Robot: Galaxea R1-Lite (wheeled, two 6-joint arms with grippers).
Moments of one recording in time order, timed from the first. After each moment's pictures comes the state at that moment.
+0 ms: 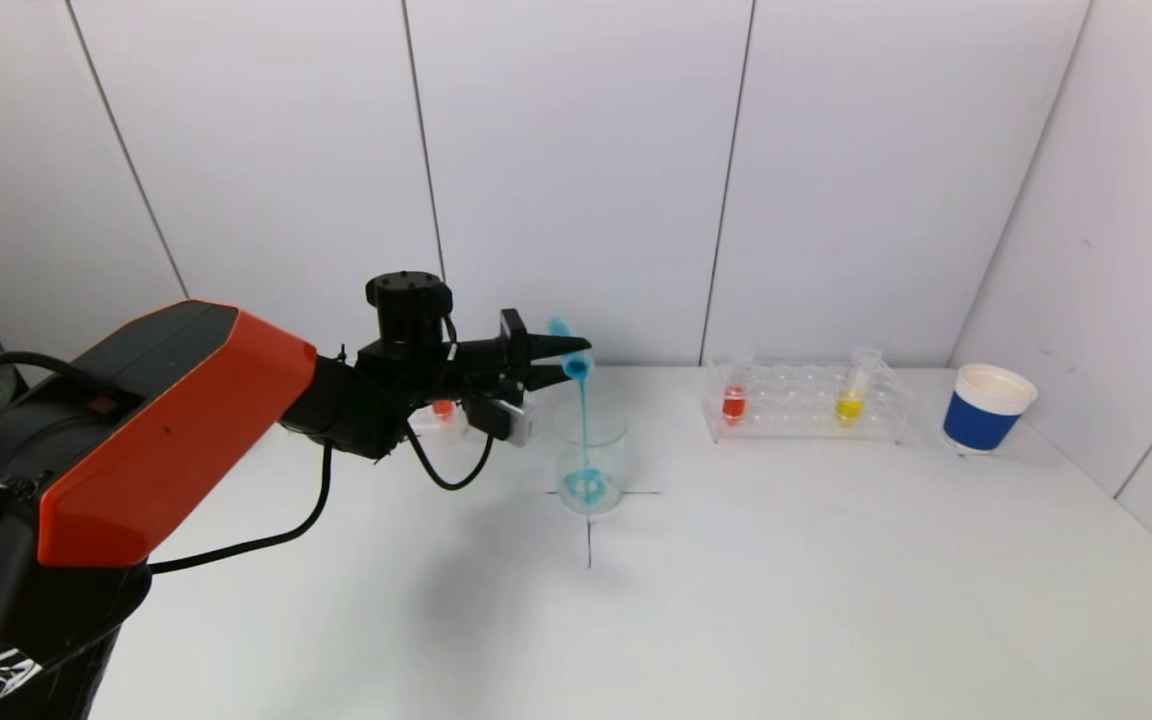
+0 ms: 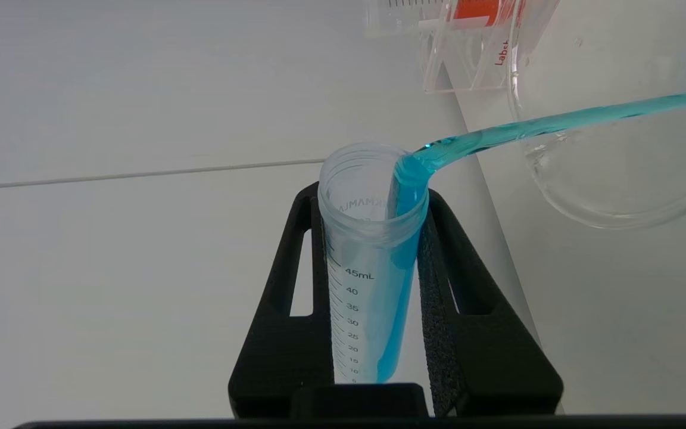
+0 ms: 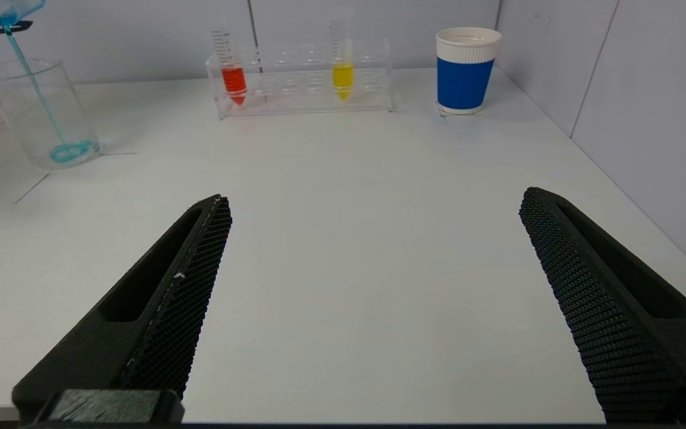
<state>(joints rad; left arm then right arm) -0.33 2.37 -1.49 -0.83 -0.93 1.67 0.00 0.00 0.00 -0.01 -0.02 0.06</state>
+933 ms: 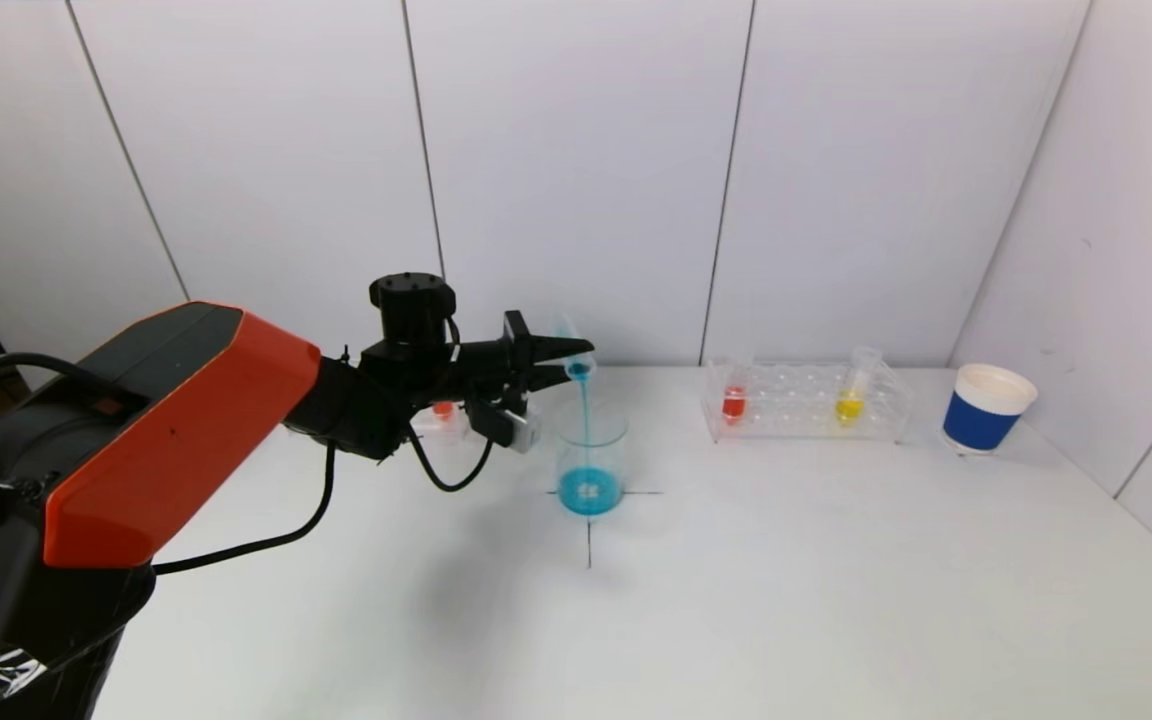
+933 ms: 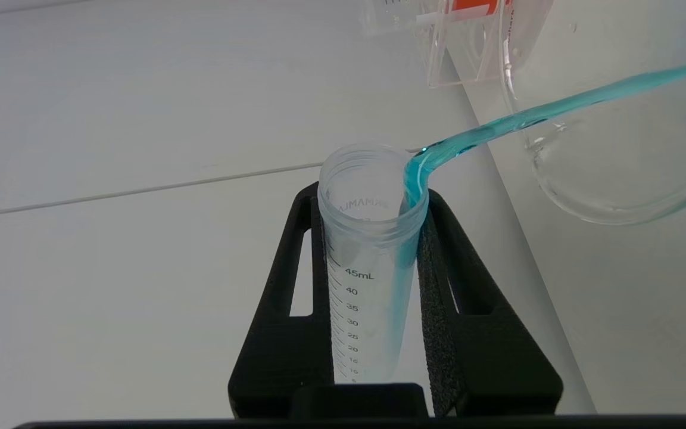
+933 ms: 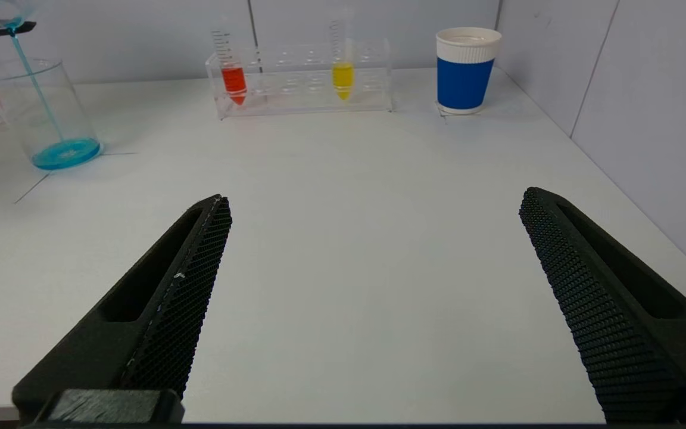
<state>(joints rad) -0.34 2.37 -1.49 -0.82 -0.92 1.75 0.00 0.00 0.00 -0.01 -0.02 0.06</state>
